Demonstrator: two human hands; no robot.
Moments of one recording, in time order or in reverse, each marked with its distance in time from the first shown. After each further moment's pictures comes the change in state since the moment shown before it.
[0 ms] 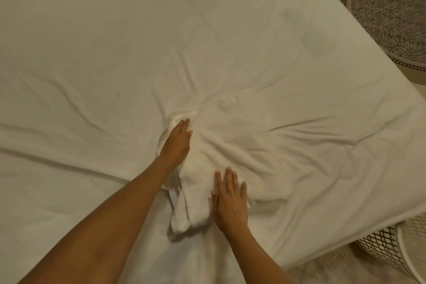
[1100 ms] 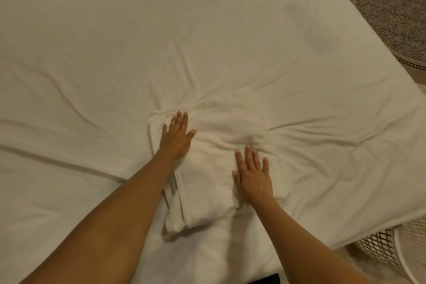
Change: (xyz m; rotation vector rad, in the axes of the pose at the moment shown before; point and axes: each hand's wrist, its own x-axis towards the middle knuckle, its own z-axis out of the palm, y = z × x) left_hand 0.024 -0.008 0.015 0.221 -0.171 -0.103; right_hand 0.059 0.068 -0.038 -0.172 -0.012 -0.074
